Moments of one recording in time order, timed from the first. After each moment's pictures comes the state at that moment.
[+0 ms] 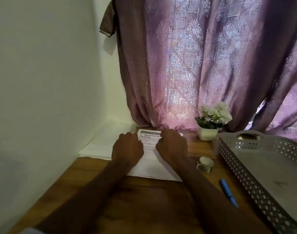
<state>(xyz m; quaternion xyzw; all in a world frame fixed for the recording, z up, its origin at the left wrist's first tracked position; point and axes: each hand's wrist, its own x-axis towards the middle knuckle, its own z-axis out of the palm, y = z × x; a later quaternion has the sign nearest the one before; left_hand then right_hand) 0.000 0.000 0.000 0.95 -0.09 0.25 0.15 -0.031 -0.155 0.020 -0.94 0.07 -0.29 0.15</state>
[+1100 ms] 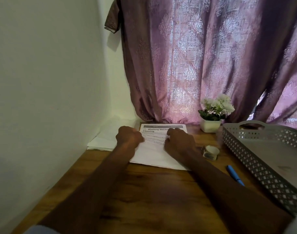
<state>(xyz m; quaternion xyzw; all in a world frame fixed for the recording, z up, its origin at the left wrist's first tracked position) -0.014 0.014 0.026 0.79 0.10 0.07 0.60 -0.040 -0.159 -0.003 -0.96 0.06 -0.23 0.12</state>
